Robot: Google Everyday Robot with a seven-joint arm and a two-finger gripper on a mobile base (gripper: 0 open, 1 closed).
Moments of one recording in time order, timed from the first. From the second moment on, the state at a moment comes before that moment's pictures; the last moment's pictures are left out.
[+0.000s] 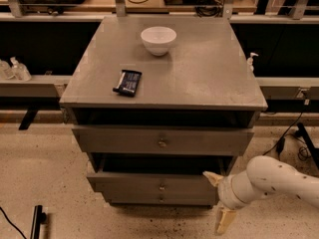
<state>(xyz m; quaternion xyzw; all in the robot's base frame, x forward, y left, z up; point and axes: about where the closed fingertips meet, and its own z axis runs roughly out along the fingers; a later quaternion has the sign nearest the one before) 0.429 -0.185 0.498 -0.71 0.66 0.11 0.21</state>
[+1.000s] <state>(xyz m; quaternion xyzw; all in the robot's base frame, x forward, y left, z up) 0.491 -0.164 0.449 -0.71 0.67 0.13 0.19</state>
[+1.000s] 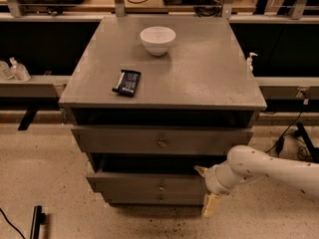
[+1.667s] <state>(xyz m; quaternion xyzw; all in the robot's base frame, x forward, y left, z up) 0.504 -0.166 0.430 -0.69 0.68 0.13 0.19</state>
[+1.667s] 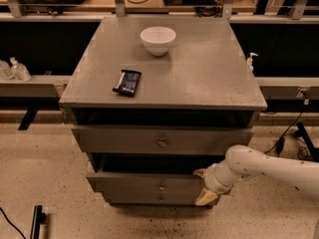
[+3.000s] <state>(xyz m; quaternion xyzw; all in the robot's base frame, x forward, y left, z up) 0.495 -0.165 0.429 -0.70 0.68 0.13 0.18</state>
